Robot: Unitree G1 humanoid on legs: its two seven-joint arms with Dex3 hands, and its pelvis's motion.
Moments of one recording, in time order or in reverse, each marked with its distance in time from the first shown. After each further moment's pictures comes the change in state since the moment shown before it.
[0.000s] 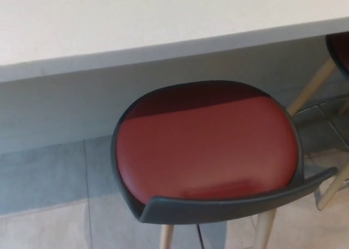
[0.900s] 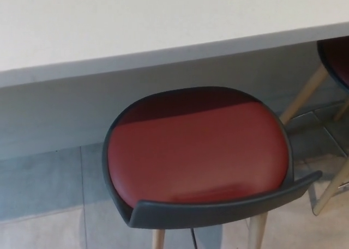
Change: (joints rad) left_arm -0.100 -0.011 -0.145 -0.110 0.043 -0.065 -0.041; right_arm -0.077 -0.080 0.068 -0.139 -0.029 0.018 0.060
